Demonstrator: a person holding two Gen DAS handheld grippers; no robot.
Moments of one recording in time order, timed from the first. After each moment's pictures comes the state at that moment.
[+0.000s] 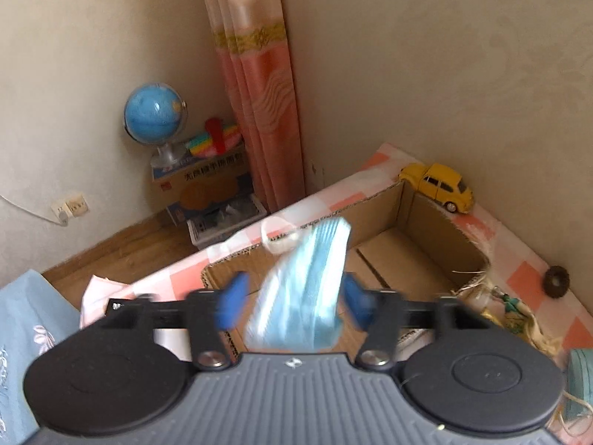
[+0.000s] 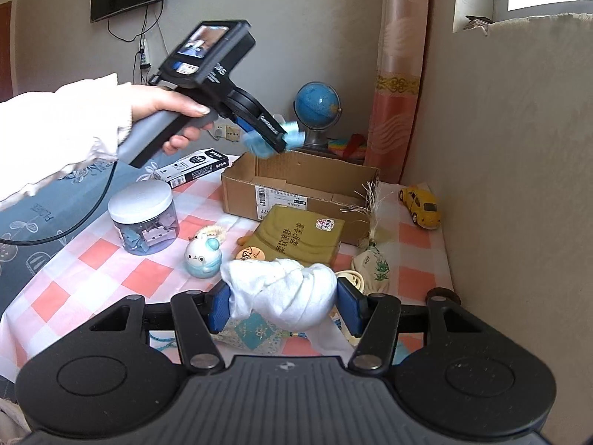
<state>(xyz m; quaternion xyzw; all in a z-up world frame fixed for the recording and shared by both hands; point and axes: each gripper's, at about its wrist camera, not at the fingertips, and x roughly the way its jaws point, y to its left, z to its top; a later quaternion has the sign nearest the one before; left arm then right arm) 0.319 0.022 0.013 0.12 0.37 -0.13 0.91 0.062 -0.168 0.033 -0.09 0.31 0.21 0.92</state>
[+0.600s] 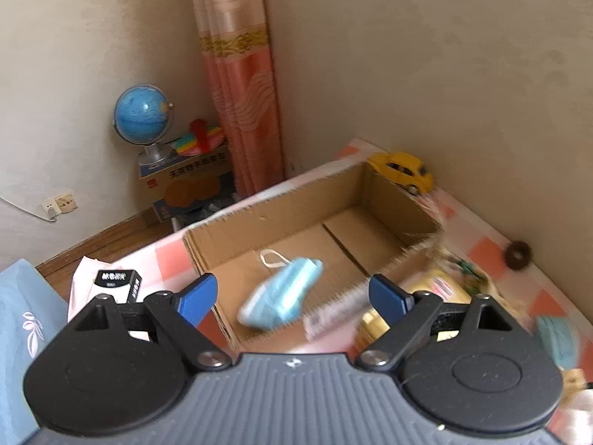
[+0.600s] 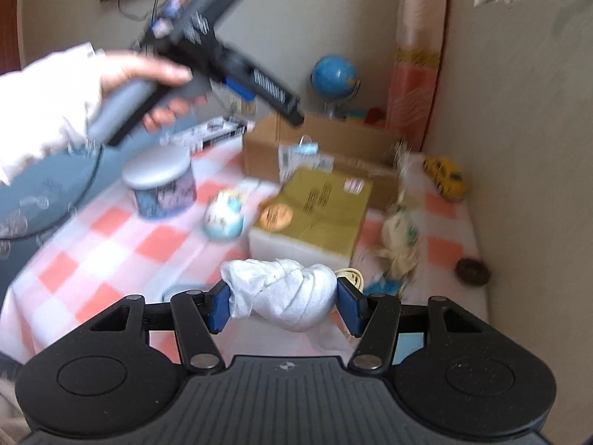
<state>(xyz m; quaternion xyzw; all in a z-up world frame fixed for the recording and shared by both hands) 0.253 0.026 0.019 0.11 0.35 -0.16 0.92 0.059 -0.151 0.001 -0.10 0.35 0.23 0.90</state>
